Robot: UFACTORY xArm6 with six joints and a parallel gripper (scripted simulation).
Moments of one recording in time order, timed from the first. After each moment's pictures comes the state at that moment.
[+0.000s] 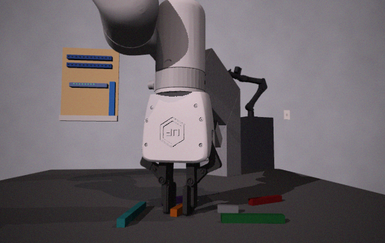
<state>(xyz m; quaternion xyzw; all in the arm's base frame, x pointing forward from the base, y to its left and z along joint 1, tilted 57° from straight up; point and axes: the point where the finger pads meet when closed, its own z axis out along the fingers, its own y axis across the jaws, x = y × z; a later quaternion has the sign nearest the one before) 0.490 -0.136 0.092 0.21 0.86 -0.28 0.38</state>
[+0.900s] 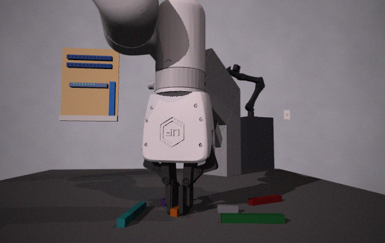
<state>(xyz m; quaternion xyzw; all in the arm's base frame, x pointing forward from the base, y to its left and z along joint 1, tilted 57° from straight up) 0.490 -0.136 0.092 0.21 0.86 -0.28 0.38</state>
